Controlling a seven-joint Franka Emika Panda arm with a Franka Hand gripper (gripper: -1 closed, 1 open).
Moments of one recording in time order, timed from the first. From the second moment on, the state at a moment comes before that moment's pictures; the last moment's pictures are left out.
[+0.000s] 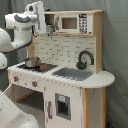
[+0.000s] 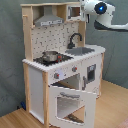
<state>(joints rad) -0.77 -0.63 0.98 -1.76 -0.89 2.48 0.40</state>
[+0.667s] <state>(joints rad) -0.70 -0.82 0.99 -1.79 -0.90 2.48 0.37</state>
